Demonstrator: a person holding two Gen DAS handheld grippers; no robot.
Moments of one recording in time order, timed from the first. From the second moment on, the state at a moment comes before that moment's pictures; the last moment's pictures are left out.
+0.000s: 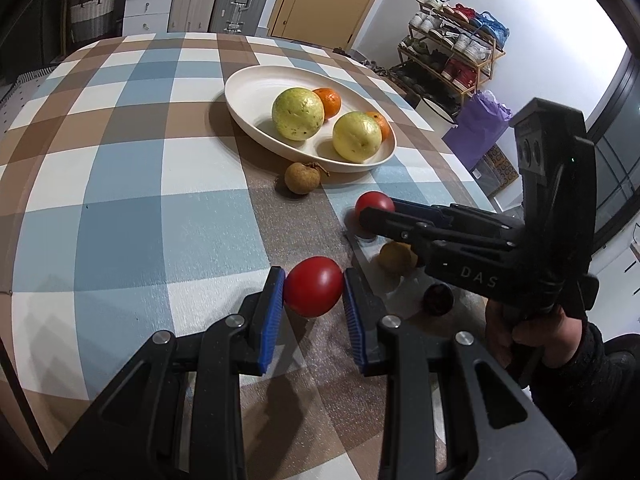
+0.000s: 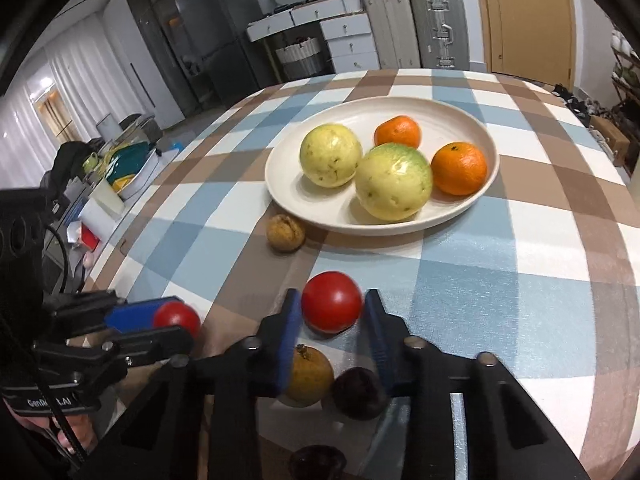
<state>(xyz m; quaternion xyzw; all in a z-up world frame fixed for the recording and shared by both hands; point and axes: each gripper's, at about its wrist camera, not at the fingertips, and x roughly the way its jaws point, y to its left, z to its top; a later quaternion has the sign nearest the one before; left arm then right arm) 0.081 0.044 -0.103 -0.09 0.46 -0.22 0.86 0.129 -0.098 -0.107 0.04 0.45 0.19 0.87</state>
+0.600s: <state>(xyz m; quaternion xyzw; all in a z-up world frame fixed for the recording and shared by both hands) 0.121 0.047 -0.079 -0.11 0.44 -0.21 0.86 0.134 -0.125 -0.075 0.11 0.39 0.23 0.88</state>
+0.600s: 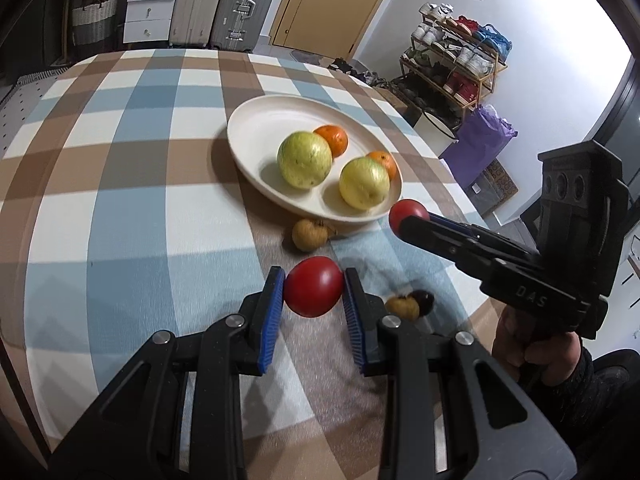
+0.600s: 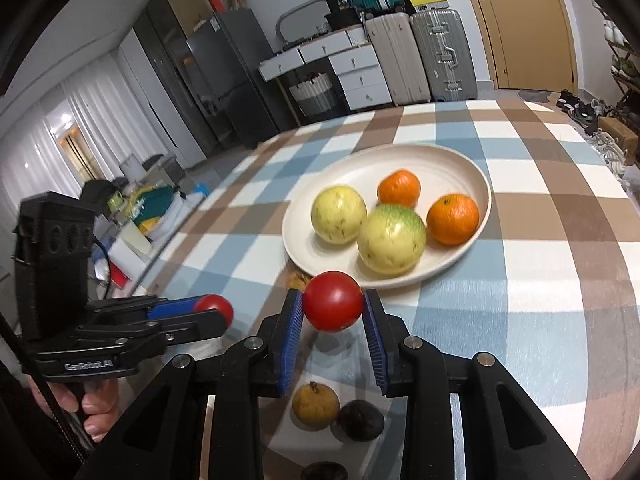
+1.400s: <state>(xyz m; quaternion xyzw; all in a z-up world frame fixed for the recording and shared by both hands) 0.242 0.033 -0.033 -0.11 0.42 -0.21 0.88 0.217 -0.127 -0.046 0.14 0.38 0.26 0.88</state>
